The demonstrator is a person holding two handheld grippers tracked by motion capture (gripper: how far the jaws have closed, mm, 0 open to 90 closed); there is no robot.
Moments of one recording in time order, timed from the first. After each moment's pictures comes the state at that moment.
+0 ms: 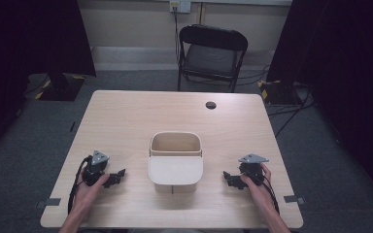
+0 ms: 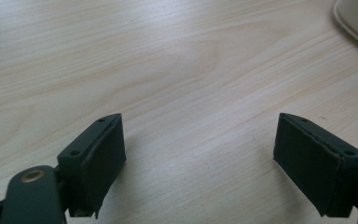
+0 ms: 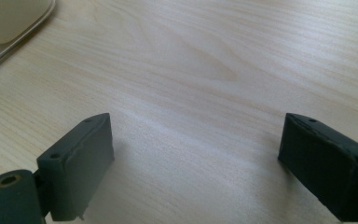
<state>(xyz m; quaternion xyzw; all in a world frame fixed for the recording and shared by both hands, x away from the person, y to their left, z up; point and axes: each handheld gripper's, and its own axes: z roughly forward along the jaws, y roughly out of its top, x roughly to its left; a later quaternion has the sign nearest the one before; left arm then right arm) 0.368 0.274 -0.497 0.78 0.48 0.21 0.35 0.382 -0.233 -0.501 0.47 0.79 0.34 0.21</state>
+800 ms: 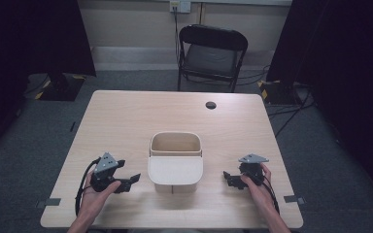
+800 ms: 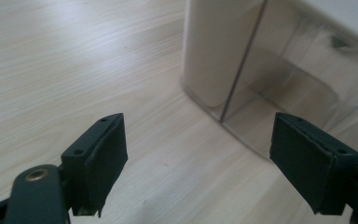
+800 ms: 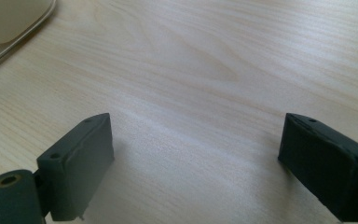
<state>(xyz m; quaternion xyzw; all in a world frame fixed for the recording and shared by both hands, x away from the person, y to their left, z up) 0.335 0.231 -0.454 0.79 0.38 0.16 0.45 0.382 -0.233 -0.501 0.47 0.79 0.34 0.21</state>
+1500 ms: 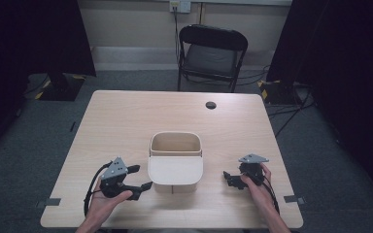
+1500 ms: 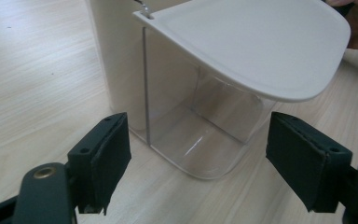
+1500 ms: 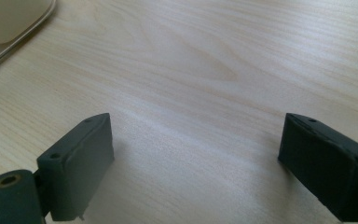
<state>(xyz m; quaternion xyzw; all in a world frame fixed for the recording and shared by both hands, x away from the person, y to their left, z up) 0.322 0.202 -0.446 0.81 0.31 0.12 0.49 0.382 -0.233 -0.501 0.47 0.79 0.34 0.21</state>
